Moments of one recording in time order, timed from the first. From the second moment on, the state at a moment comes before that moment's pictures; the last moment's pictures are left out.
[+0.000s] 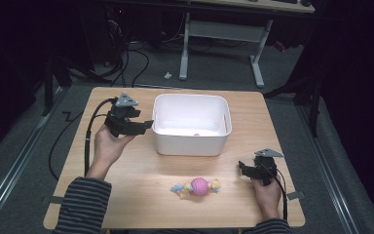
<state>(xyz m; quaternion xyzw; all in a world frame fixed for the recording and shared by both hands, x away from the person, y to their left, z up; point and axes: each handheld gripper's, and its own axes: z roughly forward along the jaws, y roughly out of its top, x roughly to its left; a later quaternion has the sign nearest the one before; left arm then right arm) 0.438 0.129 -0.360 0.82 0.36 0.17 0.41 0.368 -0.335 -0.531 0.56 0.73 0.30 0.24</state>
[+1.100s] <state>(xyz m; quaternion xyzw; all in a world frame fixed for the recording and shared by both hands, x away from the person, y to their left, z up) 0.406 0.179 -0.392 0.79 0.39 0.19 0.42 0.367 -0.335 -0.531 0.56 0.73 0.30 0.24</state>
